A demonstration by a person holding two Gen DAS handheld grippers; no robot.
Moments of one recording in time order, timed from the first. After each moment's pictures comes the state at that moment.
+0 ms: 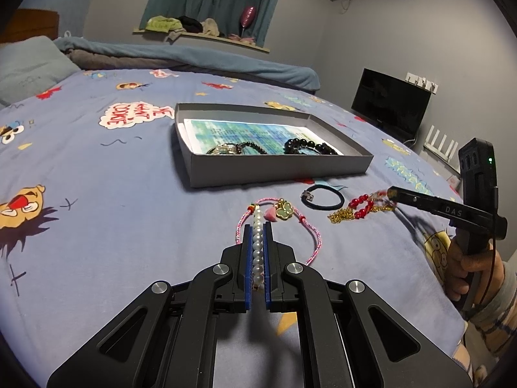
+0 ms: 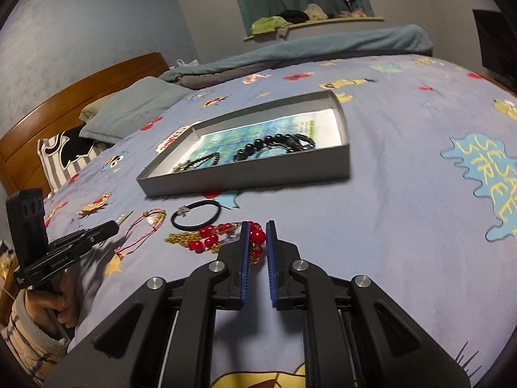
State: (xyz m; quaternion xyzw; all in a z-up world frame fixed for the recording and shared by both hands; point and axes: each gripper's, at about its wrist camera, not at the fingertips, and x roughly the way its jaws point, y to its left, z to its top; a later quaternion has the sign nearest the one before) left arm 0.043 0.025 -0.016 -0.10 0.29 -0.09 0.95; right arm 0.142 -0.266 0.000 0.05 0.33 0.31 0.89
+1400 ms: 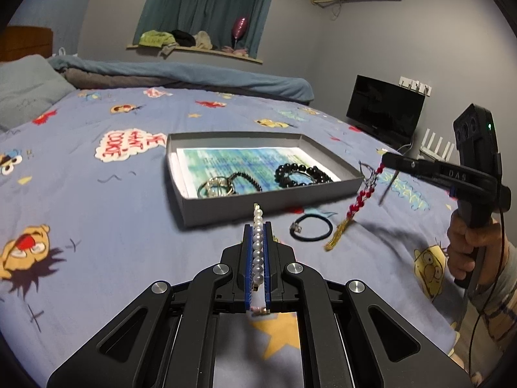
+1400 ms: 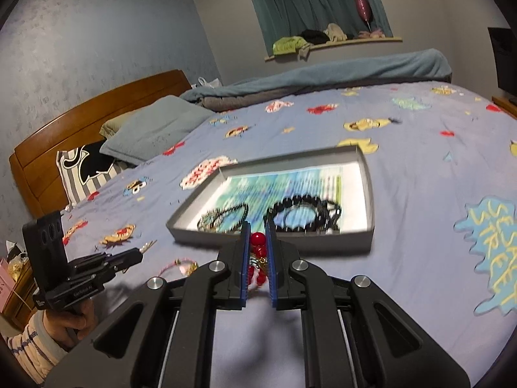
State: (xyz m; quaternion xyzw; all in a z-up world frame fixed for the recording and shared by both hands) left arm 0.052 0.021 0.016 -0.08 0.26 -0.10 0.96; right arm 0.158 -0.252 0.062 0.05 0.28 0.36 0.89
